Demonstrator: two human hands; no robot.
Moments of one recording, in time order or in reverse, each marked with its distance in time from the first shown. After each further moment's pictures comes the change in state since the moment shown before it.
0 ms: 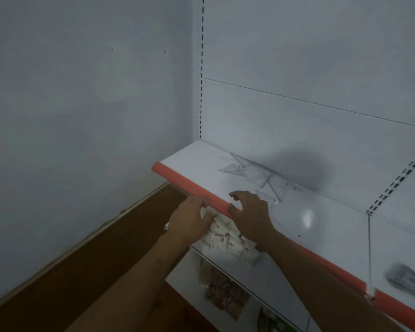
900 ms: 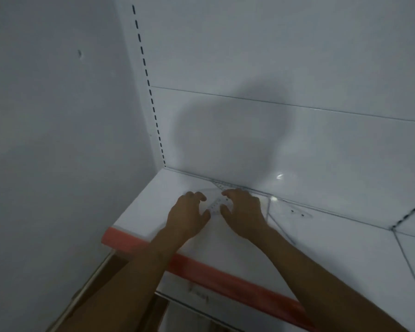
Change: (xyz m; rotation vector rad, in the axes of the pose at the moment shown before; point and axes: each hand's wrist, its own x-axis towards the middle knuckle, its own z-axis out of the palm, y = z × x) left_hand 0.251 -0.039 0.061 0.047 -0.228 0.161; right_hand 0.191 0.075 0.054 -0.082 0.076 0.178
